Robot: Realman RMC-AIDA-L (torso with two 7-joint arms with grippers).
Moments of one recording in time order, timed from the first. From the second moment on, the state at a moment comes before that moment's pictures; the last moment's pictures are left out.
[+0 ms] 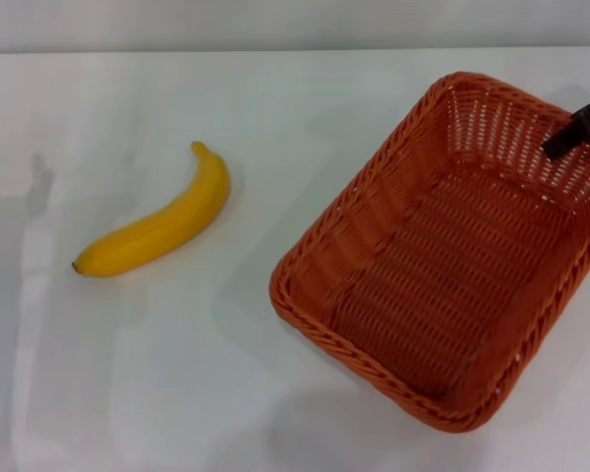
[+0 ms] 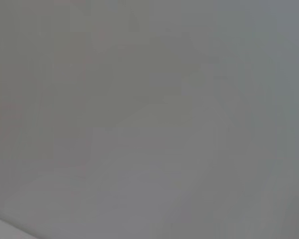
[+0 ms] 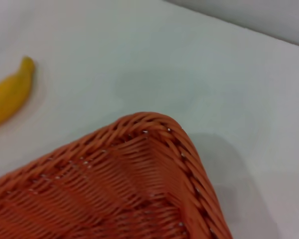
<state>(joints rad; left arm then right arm) -0.44 -2.08 2.79 0.16 -1.66 1.23 -0.40 0.96 1.90 -0.76 -0.85 0.44 1.60 -0.77</state>
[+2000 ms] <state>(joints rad) -0.51 -2.08 2.79 0.10 -1.69 1.23 -0.40 0.66 2.01 -0.67 -0.74 0.99 1.22 -0.63</state>
